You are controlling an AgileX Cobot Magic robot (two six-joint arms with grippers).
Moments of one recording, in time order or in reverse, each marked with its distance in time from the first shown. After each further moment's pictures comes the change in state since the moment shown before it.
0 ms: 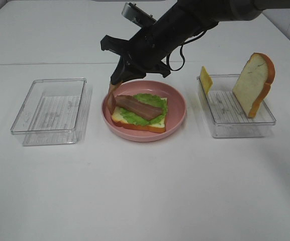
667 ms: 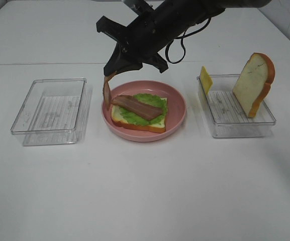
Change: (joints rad) left arm 0.000 0.000 0.000 -0.003 0.000 0.000; right arm 0.001 -0.051 0.004 0.077 0.075 0.047
